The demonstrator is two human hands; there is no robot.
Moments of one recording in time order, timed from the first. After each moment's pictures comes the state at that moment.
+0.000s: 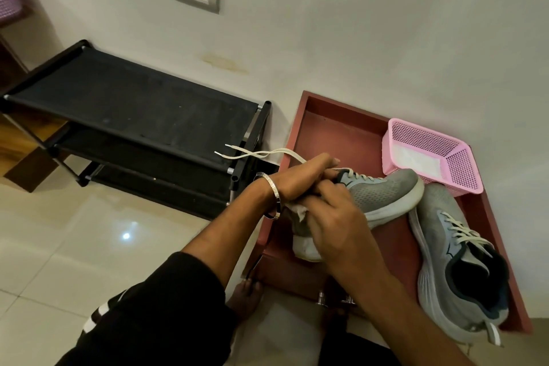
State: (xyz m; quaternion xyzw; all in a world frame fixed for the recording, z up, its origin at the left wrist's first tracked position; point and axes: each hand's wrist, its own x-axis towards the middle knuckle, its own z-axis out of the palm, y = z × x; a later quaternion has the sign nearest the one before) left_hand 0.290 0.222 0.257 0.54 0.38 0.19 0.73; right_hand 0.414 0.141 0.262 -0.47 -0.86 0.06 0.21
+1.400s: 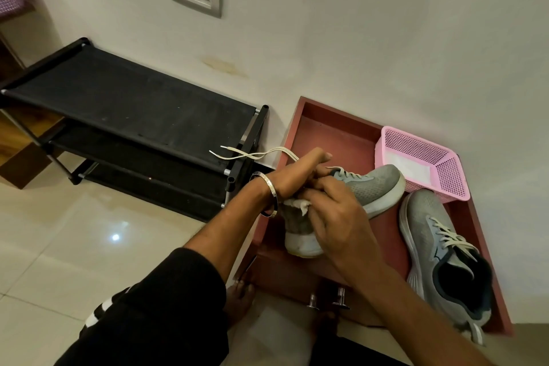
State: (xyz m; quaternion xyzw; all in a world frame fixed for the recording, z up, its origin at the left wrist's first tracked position) left_hand 0.288 0.223 0.260 0.53 0.40 0.22 0.72; right_hand 0.424 0.154 0.264 -0.46 -0.85 0.05 0.26
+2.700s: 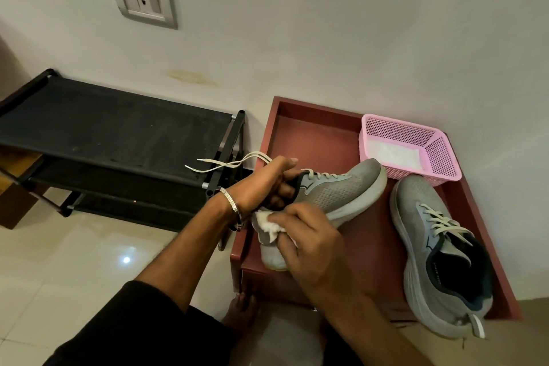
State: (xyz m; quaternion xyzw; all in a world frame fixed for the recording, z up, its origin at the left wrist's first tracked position) left_hand 0.289 0.223 0.253 0.50 0.41 0.23 0.73; right_hand 0.423 0.128 0.235 -0.49 -0.80 0.05 0.36
